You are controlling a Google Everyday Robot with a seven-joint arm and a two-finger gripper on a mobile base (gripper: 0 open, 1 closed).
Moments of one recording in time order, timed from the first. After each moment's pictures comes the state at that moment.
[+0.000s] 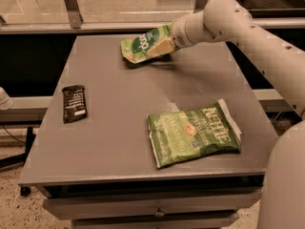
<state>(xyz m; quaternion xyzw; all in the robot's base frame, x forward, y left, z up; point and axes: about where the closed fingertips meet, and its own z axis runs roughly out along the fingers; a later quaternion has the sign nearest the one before) 0.798 -0.043 0.880 -0.46 0.73 0.09 0.49</state>
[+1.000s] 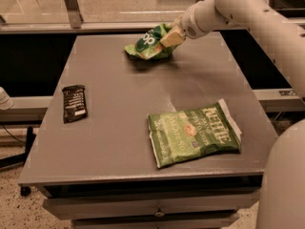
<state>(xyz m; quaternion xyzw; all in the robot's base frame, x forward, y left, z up) 0.787 -0.068 0.905 -0.50 0.73 0.06 0.46</state>
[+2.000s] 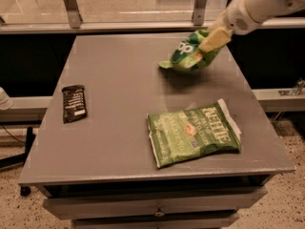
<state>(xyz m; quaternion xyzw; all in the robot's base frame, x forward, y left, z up) 0.702 -0.176 0.938 -0.52 0.77 0.03 0.38</state>
